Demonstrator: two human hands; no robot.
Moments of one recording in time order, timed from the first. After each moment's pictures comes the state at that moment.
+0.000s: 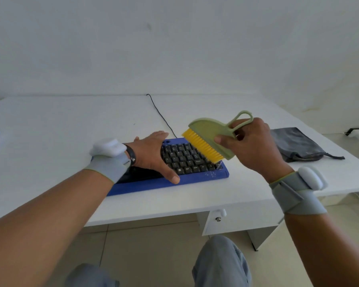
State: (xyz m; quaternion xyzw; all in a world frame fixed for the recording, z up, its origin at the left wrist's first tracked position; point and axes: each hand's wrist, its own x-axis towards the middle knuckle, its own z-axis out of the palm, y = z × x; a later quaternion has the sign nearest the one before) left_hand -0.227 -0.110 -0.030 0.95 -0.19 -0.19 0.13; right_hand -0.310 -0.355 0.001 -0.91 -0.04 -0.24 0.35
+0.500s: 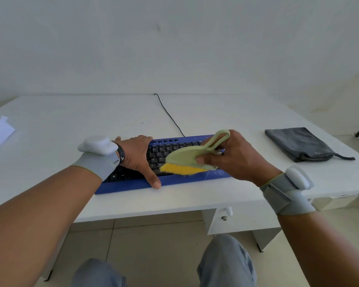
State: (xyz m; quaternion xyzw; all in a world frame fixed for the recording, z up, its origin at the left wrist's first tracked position) left_hand -0.236 -0.067 -0.020 0.97 -0.13 -0.21 0.02; right_hand -0.310 -0.322 -0.015 -0.88 -0.17 -0.07 0.43
